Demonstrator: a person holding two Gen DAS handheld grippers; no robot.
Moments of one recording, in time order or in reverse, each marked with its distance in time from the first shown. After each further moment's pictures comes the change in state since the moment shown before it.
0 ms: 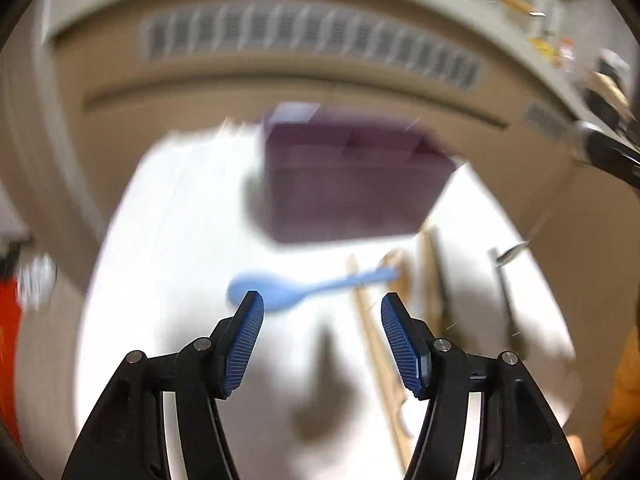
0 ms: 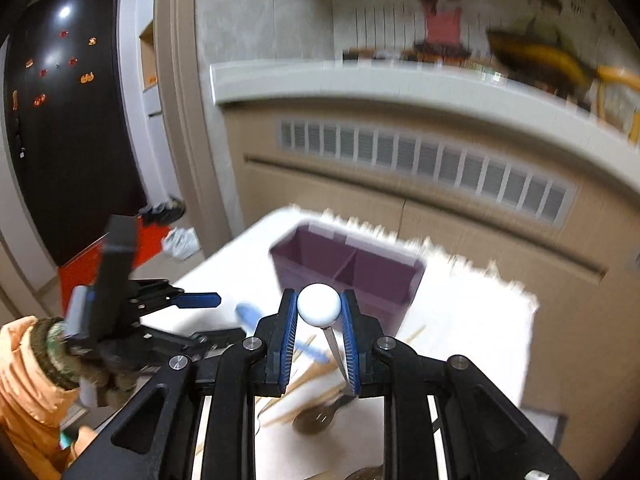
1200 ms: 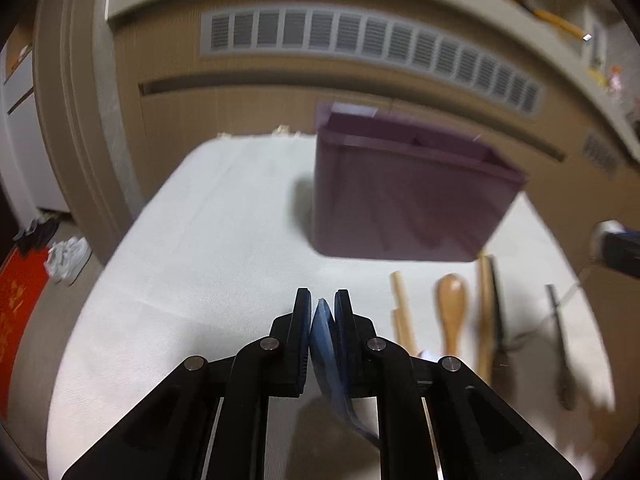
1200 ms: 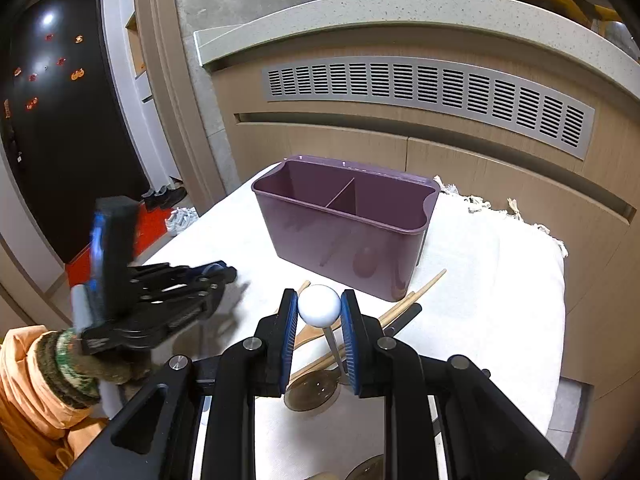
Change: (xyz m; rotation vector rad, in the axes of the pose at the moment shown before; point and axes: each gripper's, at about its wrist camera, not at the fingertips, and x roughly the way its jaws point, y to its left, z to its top) left arm 0.011 -0.007 -0.015 -0.083 -0.186 0.174; right arm 0.036 -0.014 -0.043 0.045 0.058 0.016
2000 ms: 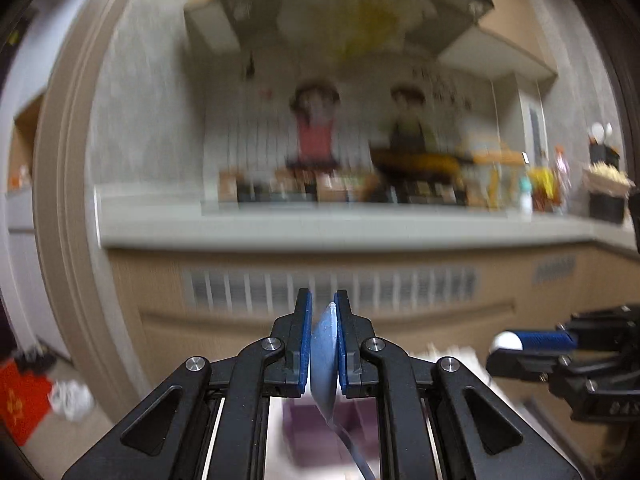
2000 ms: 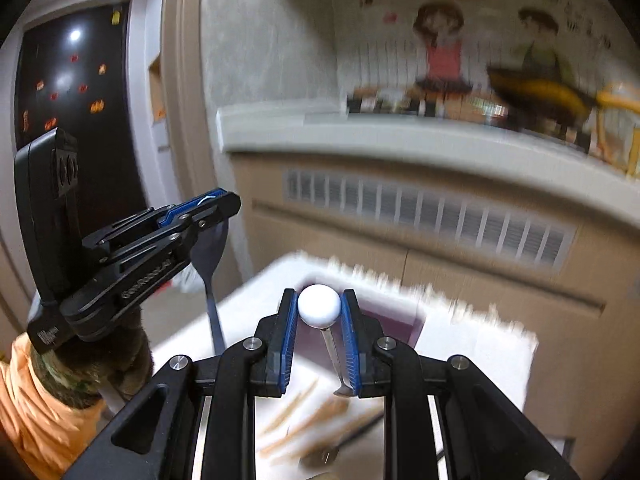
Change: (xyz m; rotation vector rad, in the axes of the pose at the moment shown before) left arm -0.138 -0.054 0.158 0.135 -0.579 -0.032; right arm -0.084 0.019 0.114 -0.048 -0.280 -0.041
